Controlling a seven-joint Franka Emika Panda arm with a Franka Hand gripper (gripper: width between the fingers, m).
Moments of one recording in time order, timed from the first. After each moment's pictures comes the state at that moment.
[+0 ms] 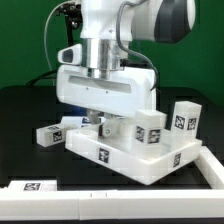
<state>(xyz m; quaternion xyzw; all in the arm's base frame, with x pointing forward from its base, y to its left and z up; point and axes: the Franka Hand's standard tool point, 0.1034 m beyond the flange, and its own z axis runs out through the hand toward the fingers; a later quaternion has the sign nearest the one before) 0.490 -0.031 0.041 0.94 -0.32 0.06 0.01</state>
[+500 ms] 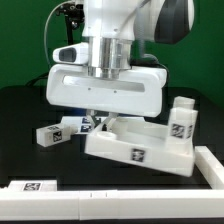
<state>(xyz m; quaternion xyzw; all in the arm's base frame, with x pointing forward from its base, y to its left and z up) 0.503 -0.031 0.047 1.00 -0.04 0.06 0.04</state>
